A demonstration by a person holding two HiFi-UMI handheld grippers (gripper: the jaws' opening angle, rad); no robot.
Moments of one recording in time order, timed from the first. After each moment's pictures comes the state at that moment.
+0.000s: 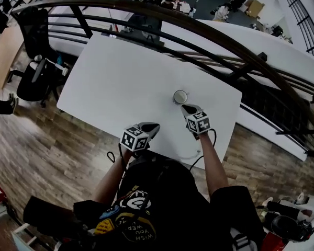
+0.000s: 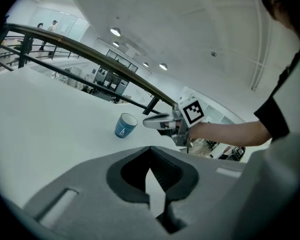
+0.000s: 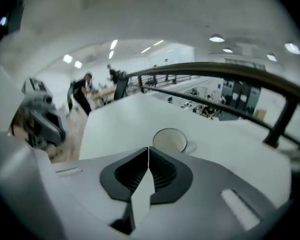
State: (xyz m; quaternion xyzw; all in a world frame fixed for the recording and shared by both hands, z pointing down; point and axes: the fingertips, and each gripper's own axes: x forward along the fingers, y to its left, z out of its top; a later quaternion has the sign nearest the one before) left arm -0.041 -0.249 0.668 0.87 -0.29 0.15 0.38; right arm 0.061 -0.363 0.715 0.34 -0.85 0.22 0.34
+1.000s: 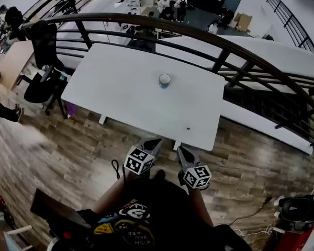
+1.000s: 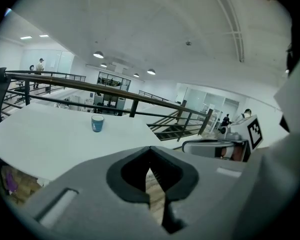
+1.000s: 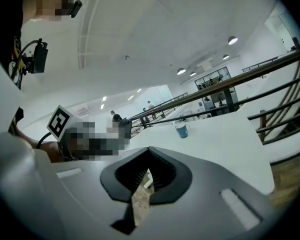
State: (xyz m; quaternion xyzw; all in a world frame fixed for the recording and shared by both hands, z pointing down) left arm 0.067 -0.005 0.581 0.89 -0.34 0.16 0.24; right arm 0.145 0.019 0.582 0.45 -0.86 0.26 0.03
